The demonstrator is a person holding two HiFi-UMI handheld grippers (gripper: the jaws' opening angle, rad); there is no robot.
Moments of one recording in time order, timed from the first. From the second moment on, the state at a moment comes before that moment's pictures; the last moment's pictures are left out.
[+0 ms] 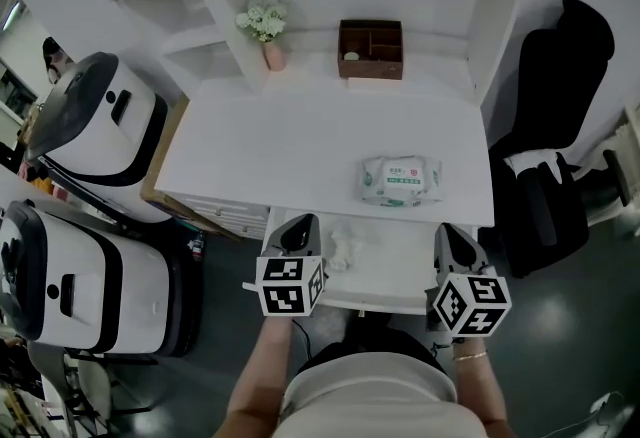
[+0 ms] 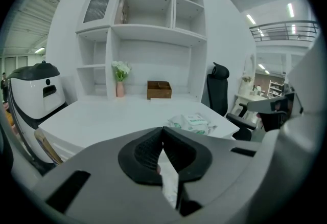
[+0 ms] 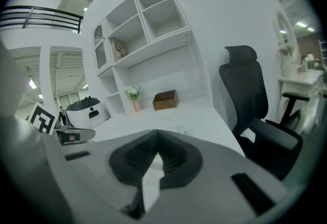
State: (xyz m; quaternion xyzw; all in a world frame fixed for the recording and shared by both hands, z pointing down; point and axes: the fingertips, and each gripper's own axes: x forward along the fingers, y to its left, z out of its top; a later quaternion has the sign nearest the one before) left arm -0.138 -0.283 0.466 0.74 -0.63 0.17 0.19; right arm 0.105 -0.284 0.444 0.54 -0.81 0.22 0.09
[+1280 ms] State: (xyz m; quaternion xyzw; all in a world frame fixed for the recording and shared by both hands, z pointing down) left arm -0.153 -0.288 0.417 0.73 -0.66 0.07 0.16; right arm 0.091 -0.304 0.430 0.52 -0.83 0.19 0.08
